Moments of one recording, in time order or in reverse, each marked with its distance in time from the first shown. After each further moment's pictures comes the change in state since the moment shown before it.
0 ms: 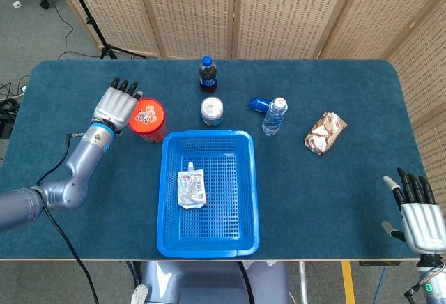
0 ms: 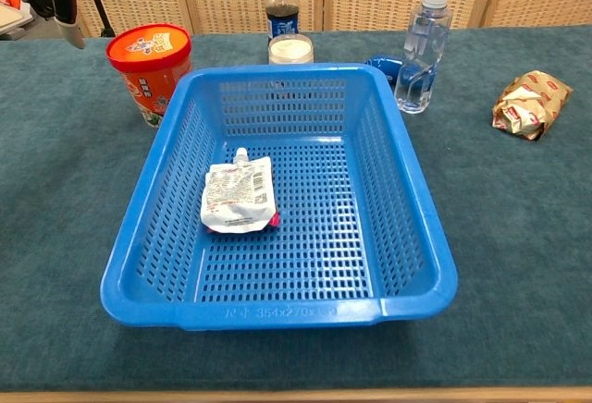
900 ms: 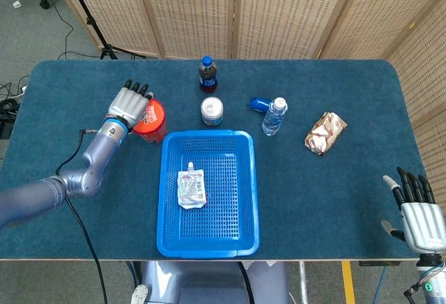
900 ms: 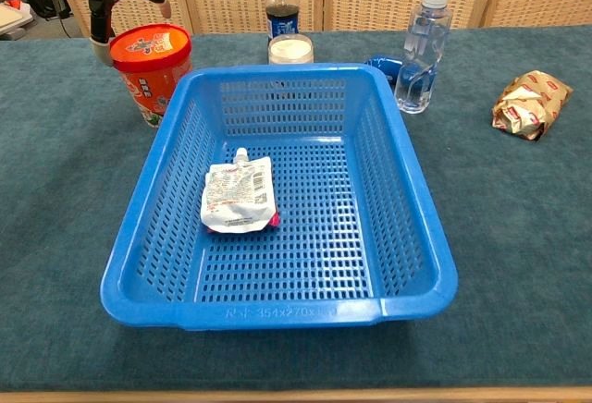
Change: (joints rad) left arm -0.055 -0.140 0.033 0.215 -0.029 -0.129 -0.053; right arm 0.002 -0.006 0.003 0.009 -0.005 0.006 0.017
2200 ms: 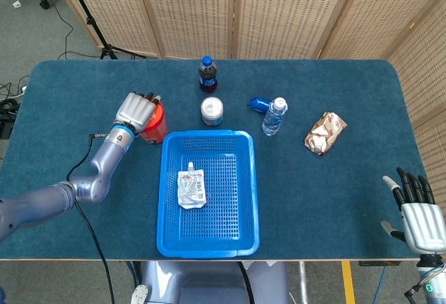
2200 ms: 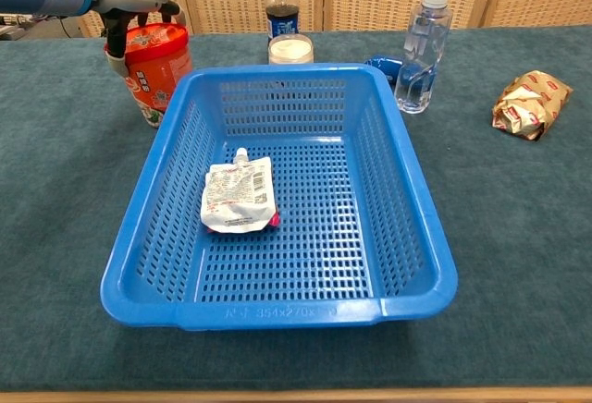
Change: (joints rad) left arm 0.023 -0.072 0.010 0.018 0.071 0.093 -0.055; right arm -0.001 0.004 -0.004 0.001 -0.006 0.001 0.016
